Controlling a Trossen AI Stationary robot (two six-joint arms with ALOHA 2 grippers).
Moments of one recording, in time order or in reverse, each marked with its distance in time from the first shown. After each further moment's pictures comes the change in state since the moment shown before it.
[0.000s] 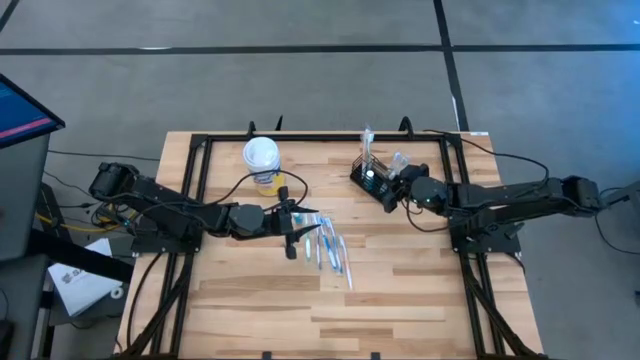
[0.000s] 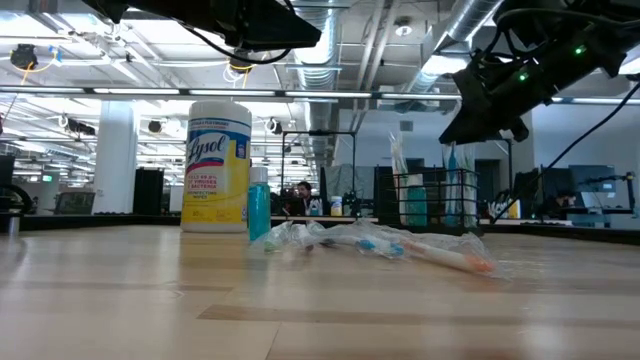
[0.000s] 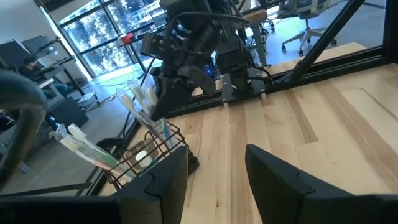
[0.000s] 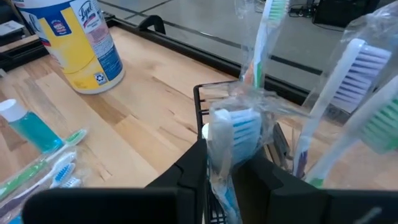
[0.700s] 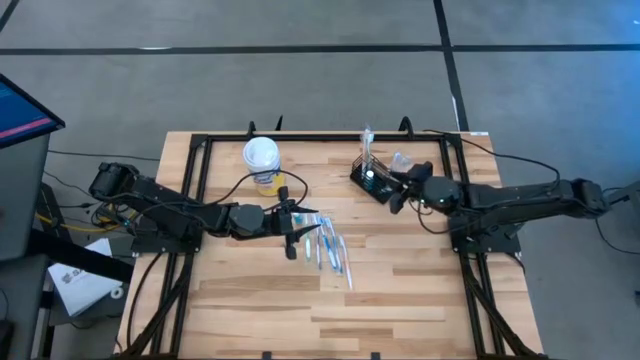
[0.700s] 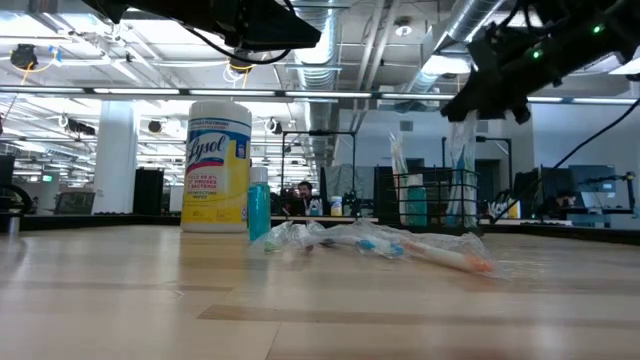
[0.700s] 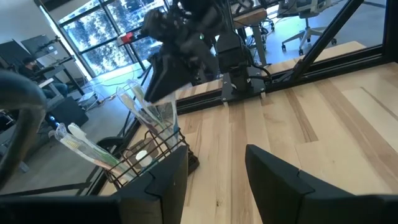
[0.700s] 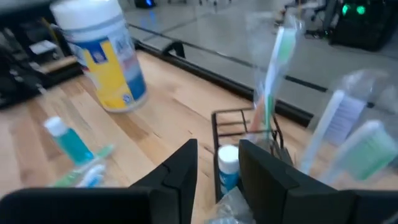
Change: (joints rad) left arm 0.000 0.000 0.000 -0.003 0.000 0.000; right arm 0.041 -0.124 0.006 -0.012 -0.001 -0.062
